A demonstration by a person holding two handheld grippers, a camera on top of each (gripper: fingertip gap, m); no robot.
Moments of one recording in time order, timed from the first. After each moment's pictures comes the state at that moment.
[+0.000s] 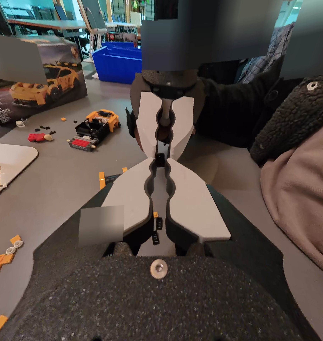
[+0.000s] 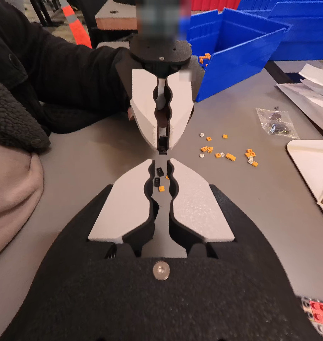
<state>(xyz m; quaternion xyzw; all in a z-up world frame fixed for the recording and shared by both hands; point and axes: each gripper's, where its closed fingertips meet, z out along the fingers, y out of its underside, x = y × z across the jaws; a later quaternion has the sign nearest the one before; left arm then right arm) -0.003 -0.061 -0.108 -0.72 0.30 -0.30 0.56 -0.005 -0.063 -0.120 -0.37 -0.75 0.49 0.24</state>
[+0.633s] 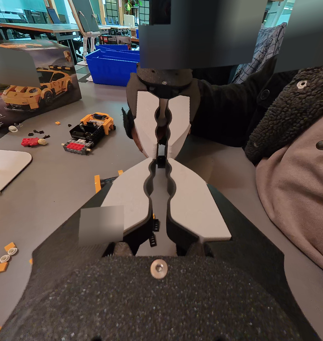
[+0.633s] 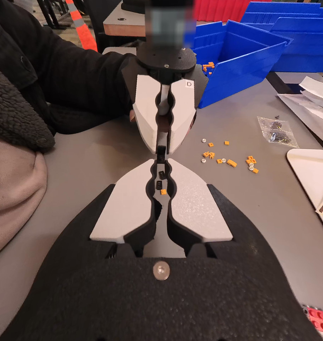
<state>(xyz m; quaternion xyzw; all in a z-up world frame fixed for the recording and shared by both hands) 0.002 -0.065 -0.106 -0.71 0.31 -0.30 0.56 -0.003 -0.067 -0.116 -0.35 -0.76 0.49 0.24</state>
